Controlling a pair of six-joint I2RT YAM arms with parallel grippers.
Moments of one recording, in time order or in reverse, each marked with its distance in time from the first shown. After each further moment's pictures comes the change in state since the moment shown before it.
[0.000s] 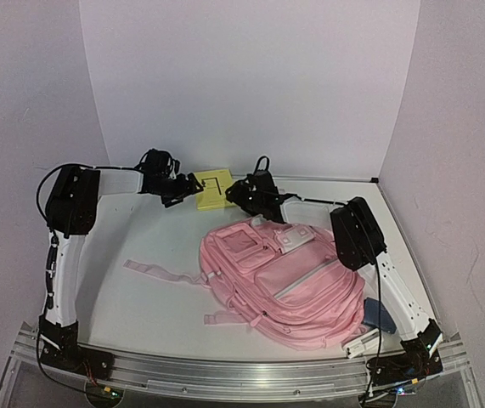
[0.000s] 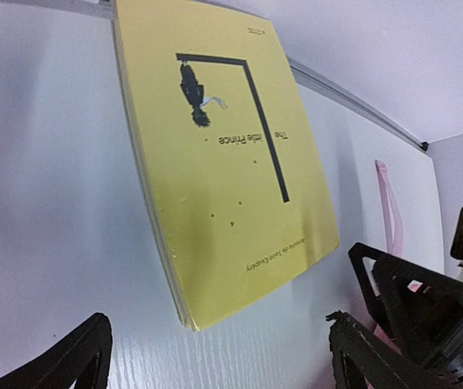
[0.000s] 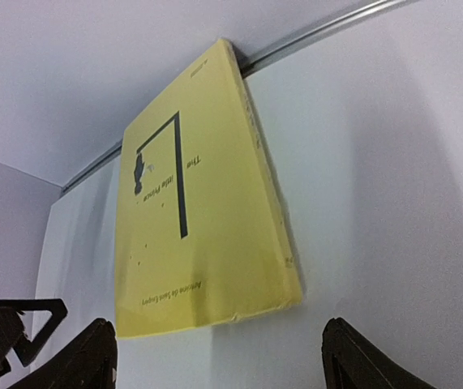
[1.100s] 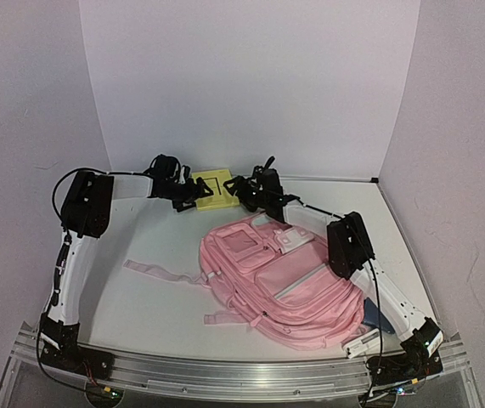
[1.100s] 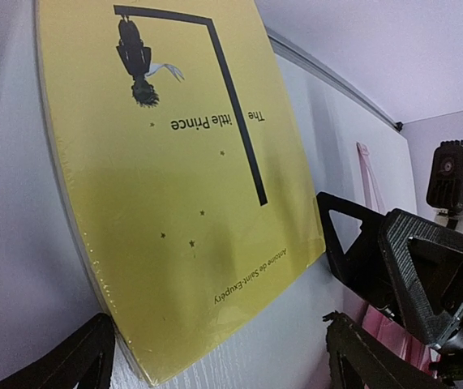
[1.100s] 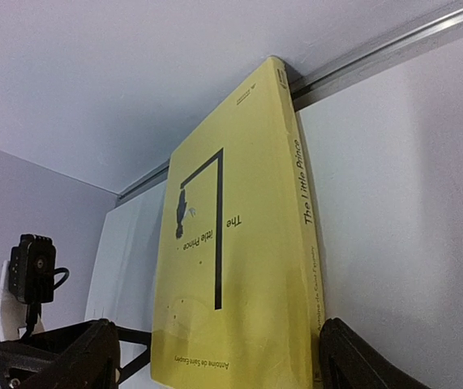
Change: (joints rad) left arm -0.013 0.172 0.160 0.014 0.150 -0.057; right arm -0.062 0.265 0.394 0.024 -0.252 0.057
